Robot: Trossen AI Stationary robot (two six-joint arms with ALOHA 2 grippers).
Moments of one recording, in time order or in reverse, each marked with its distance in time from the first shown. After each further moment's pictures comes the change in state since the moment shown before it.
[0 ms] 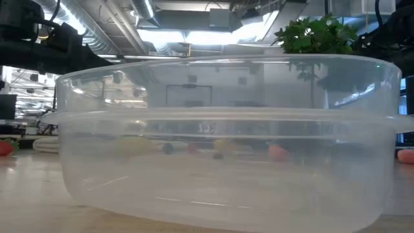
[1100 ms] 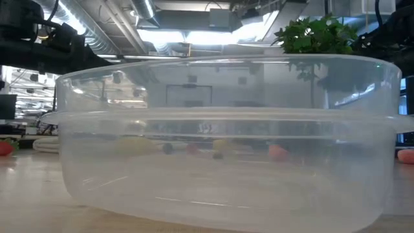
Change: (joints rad) left arm 0.000 0.000 0.000 0.008 -0.059 0.000; right arm 0.000 0.000 0.000 0.000 0.000 0.001
